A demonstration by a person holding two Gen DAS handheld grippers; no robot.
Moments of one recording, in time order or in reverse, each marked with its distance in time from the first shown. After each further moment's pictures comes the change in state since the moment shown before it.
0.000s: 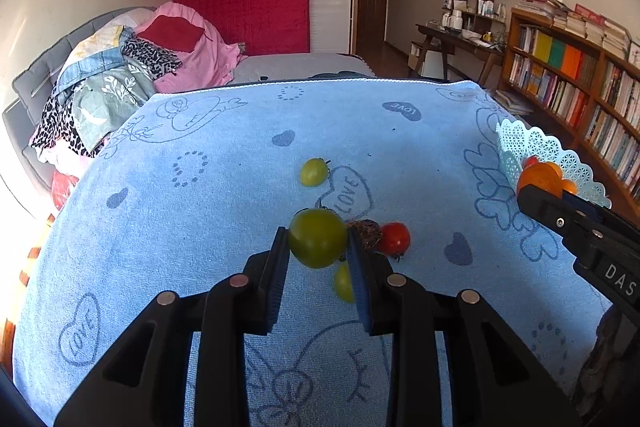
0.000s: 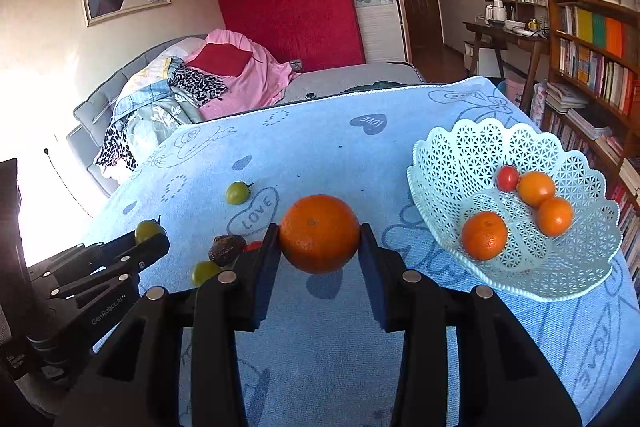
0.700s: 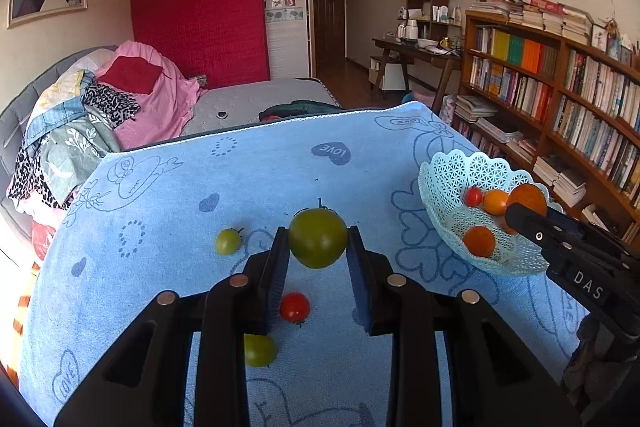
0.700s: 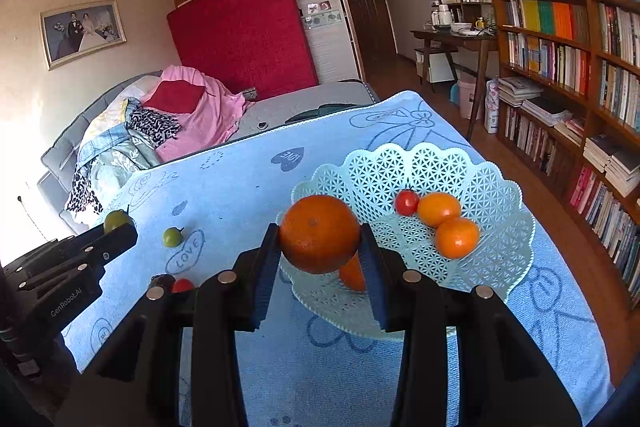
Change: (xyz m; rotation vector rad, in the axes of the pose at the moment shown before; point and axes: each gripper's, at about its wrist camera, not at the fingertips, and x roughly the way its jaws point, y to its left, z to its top) left arm -0.002 -0.081 0.050 0.114 -0.079 -0.097; right arm -0.031 -0.078 0.016 0.120 -0.083 -0.136
